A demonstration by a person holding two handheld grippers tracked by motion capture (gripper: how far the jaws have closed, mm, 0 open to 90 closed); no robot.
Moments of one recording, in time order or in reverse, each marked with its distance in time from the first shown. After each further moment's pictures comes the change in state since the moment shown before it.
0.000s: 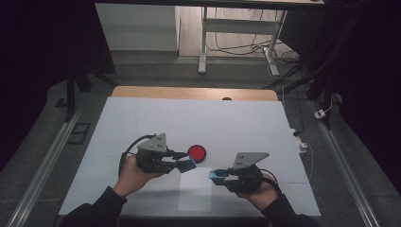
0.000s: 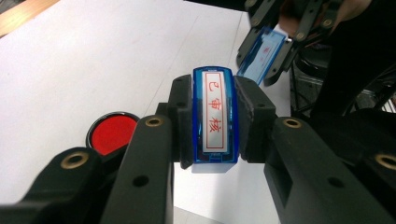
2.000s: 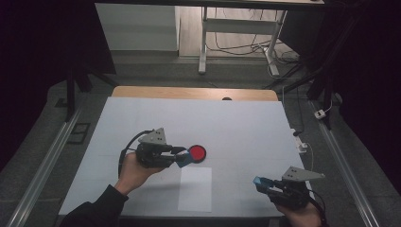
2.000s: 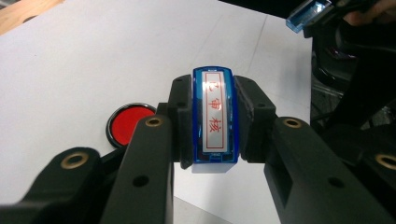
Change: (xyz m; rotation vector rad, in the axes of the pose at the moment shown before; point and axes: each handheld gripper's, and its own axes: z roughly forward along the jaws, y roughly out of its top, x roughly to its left) left arm 0.014 0.001 0.000 0.008 0.056 -0.087; right arm -0.001 -0.075 -0.091 -0.032 -0.297 0.268
